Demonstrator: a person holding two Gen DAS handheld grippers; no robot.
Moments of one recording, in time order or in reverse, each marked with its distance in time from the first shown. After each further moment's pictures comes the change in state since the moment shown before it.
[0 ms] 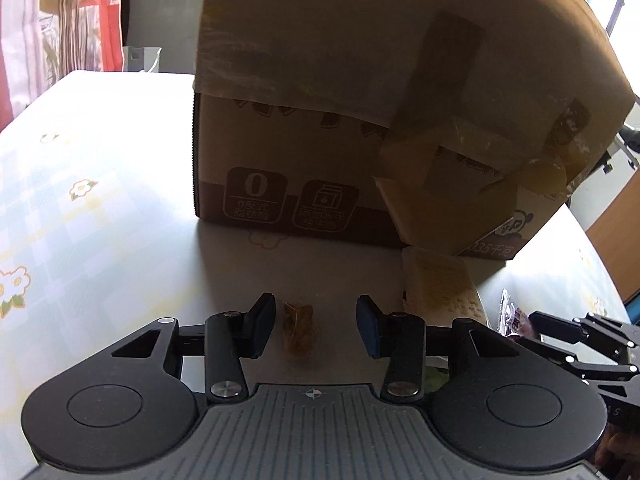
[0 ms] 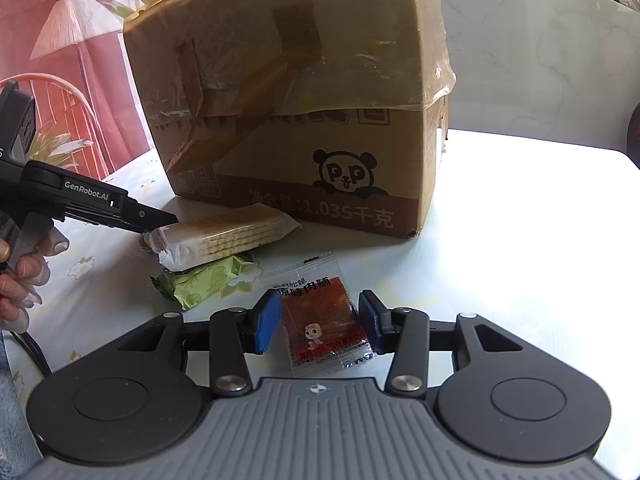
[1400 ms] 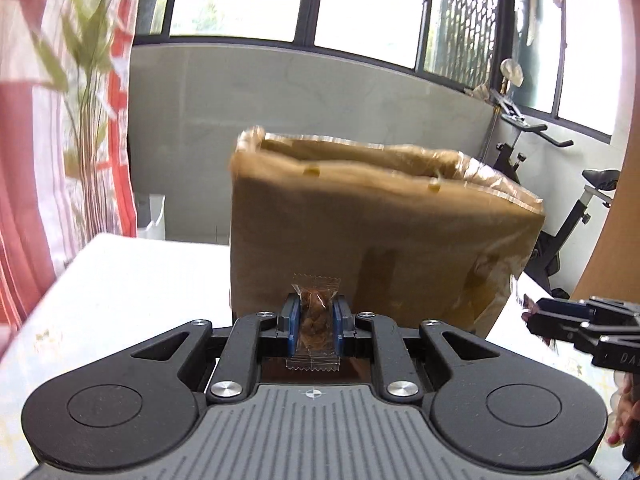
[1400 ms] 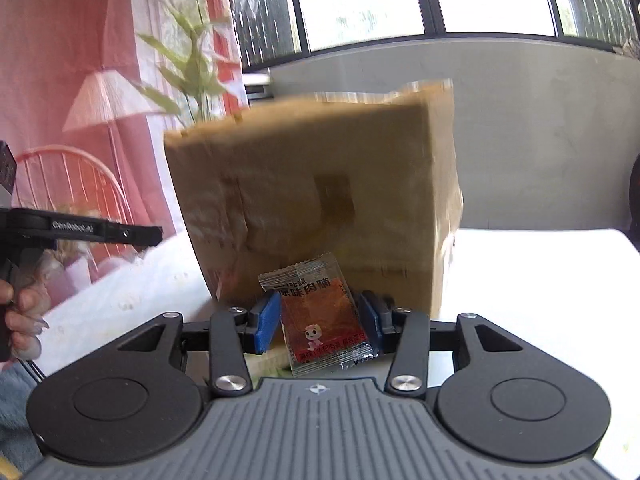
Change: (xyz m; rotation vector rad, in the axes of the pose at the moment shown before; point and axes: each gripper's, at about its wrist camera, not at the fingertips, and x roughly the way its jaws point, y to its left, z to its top) left arm -0.136 -0.015 0.029 0.145 -0.402 0.025; right arm -0.067 0.016 0.067 -0.021 -0.311 0.063
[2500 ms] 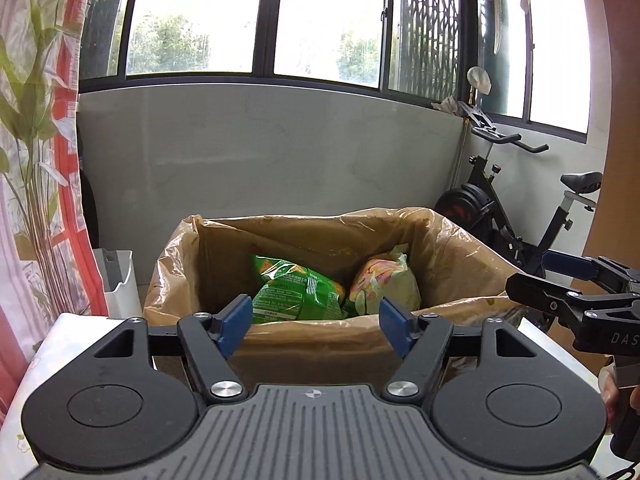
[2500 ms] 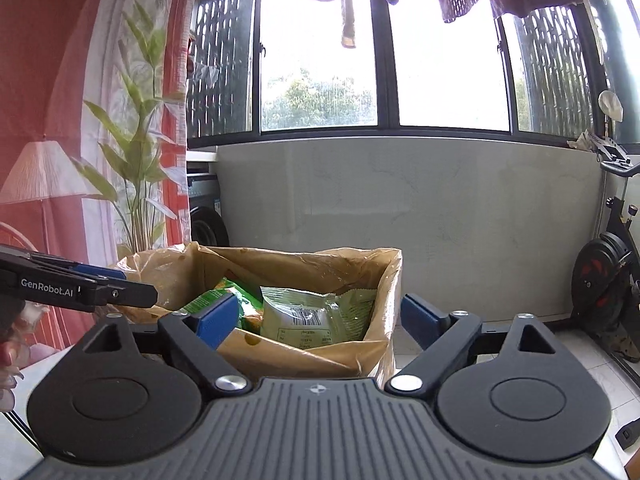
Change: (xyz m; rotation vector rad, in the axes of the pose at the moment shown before) left arm 0.054 -0.032 0.067 0.070 -0.053 -0.063; right arm 0.020 -0.013 0.069 -0.061 -0.190 -0.228
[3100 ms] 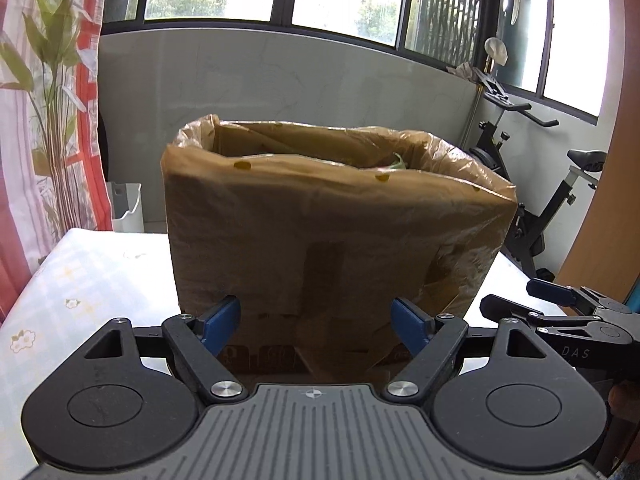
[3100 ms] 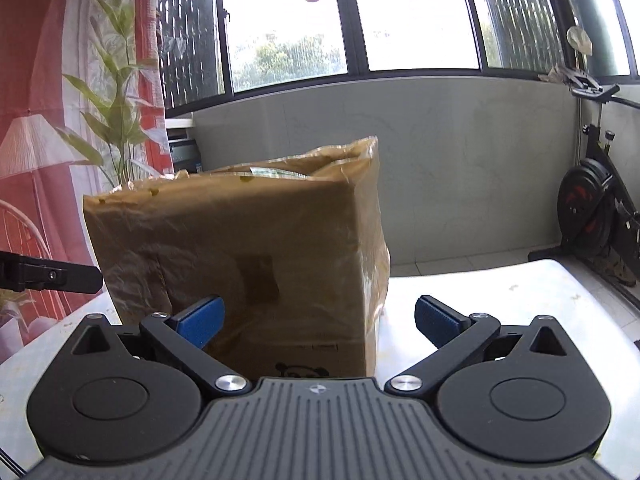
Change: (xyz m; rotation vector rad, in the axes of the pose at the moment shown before) left arm -0.023 -0.003 -0.065 -0.080 0.154 0.011; right arm -0.015 -0.004 -0.072 0.099 0.191 -0.057
